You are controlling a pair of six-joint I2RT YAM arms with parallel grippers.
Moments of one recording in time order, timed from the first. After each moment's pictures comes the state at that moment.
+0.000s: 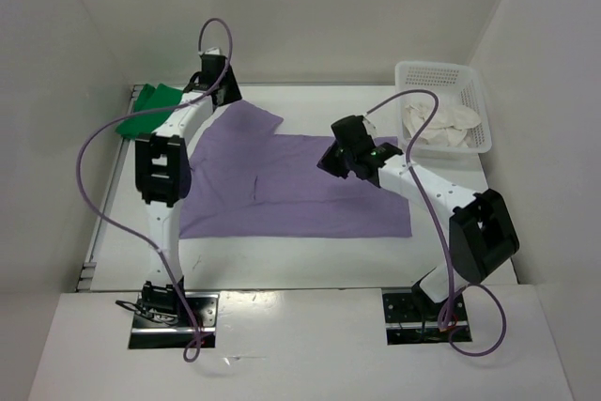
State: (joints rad) left arm -0.12 2.25 1.95 -0.34 -0.12 -0.41; right arm 0.58 1.54 1.11 -0.36 0.12 1.10
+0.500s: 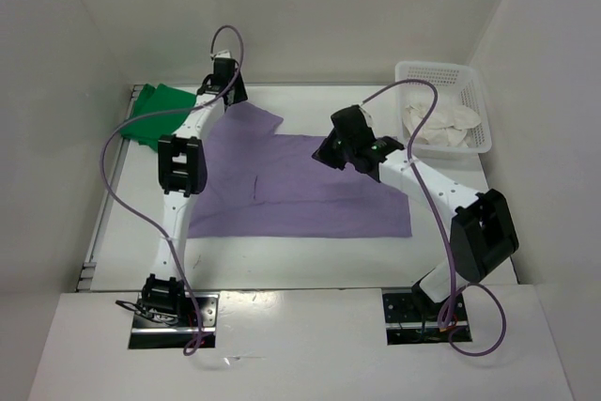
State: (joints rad) left arm -0.12 2.65 2.43 -0.40 -0.17 -0.34; right arm 0.58 1.55 1.19 -0.35 0.07 1.04
